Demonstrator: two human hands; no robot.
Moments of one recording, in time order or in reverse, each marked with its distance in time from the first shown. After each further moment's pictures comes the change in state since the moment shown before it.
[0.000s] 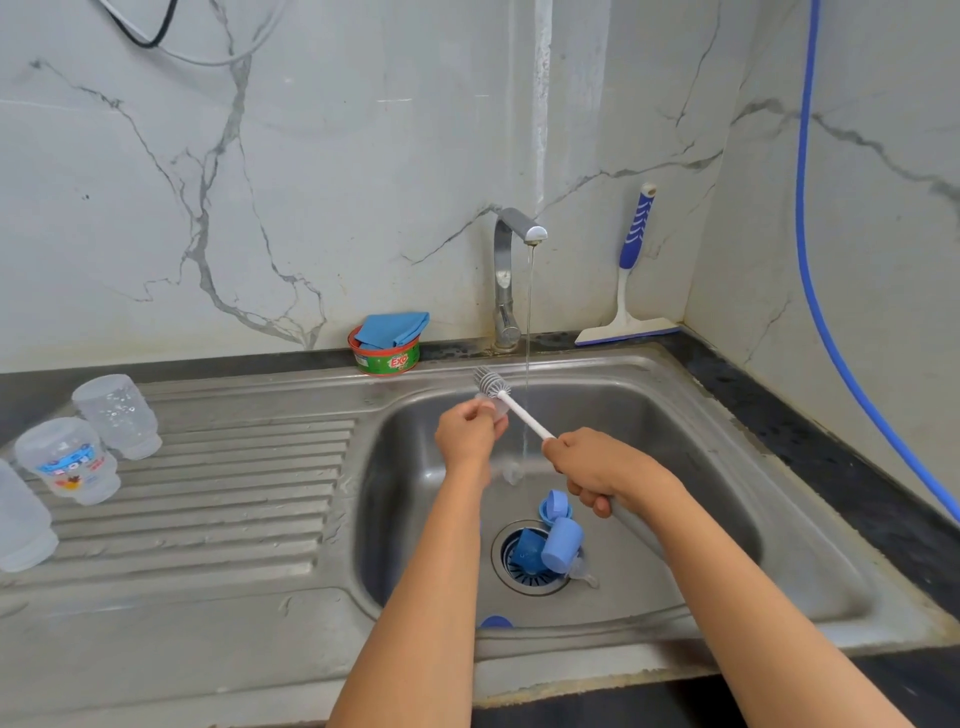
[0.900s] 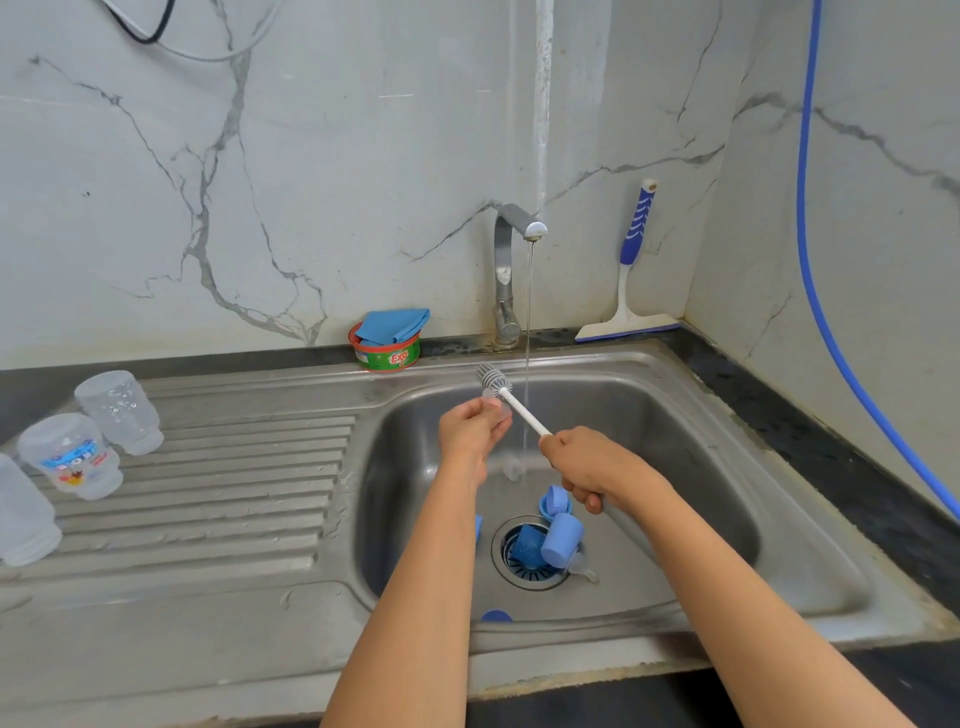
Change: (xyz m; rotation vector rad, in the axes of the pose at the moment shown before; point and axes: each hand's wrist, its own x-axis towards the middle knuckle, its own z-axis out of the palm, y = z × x) left_hand -0.007 0.009 -0.004 -0.259 -0.152 -0.193; right_hand 0.003 0.000 0.007 0.050 0.022 -0.014
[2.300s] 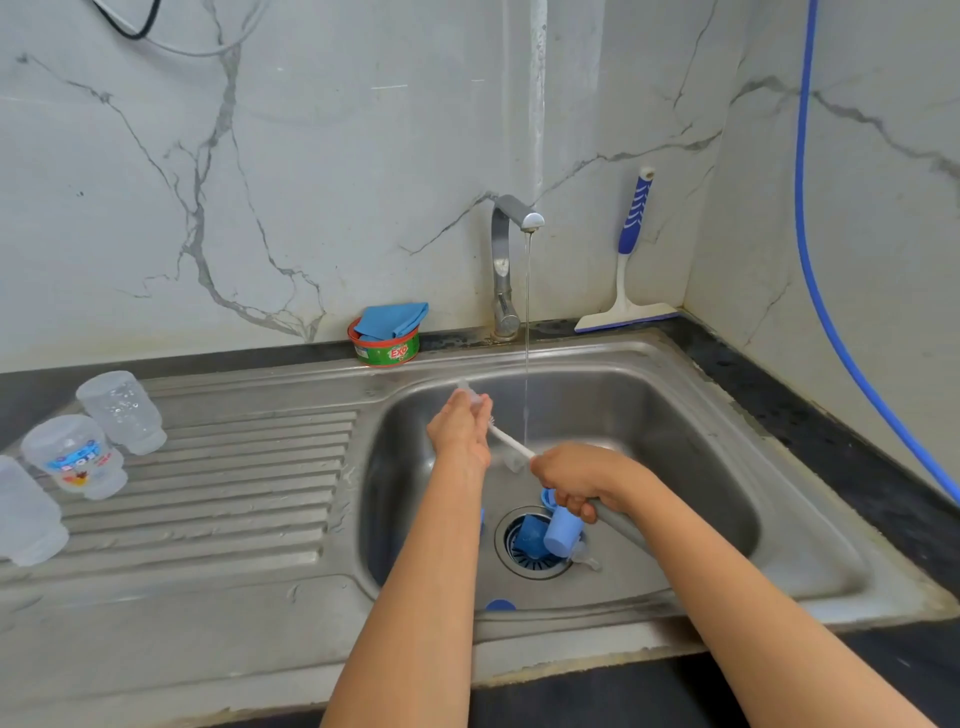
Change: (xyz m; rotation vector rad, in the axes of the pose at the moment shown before) left_hand -0.002 0.007 0.004 -0.359 0.209 -0.047; right_hand 0.004 0.004 0.014 -0.018 -0.173 0.115
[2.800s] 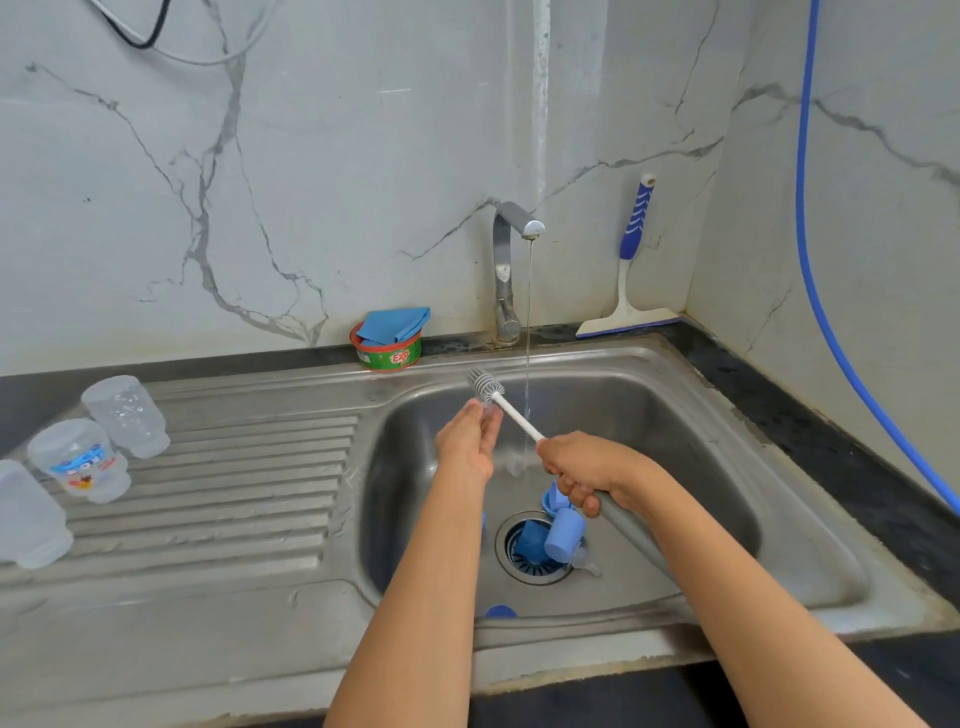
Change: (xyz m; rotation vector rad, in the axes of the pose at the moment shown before) left_hand 0.001 -0.004 -0.006 0.027 -0.029 -0.079; right_hand -0.007 -0.001 -0.015 0.216 -0.026 -0.085
